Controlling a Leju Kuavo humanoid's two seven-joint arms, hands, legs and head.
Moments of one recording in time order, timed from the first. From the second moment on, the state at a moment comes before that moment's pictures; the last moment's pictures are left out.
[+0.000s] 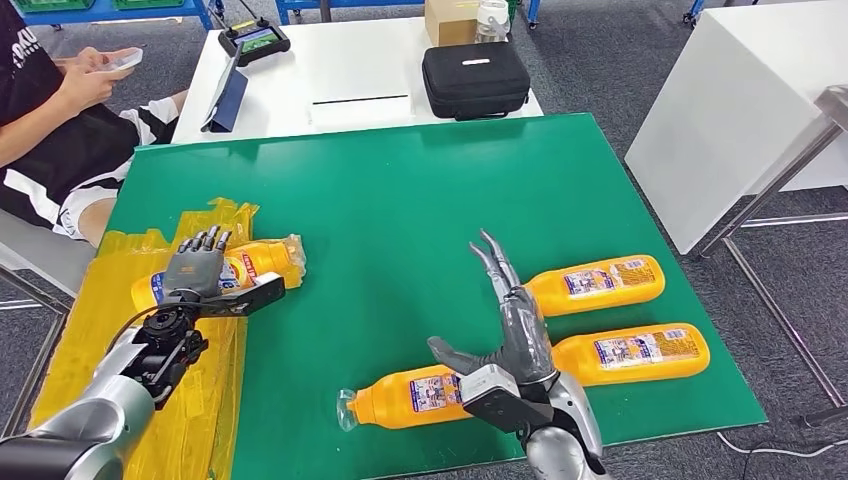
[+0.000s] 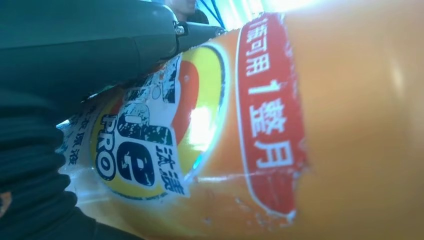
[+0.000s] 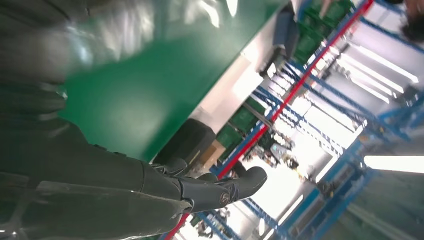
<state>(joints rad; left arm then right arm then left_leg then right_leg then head) -0.65 0.14 -0.13 -0.43 -1.48 0.32 0.03 -0.01 0.04 0.44 -1.57 0.61 -0.39 -0.39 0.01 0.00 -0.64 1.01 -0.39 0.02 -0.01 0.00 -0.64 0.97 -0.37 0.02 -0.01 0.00</state>
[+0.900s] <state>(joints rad) -0.38 0.00 -0.03 -0.99 -1.10 0.28 -0.20 -0.02 -0.23 0.58 -1.61 1.14 0.08 -0.22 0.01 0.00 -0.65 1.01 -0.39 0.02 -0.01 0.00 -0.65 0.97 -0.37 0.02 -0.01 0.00</state>
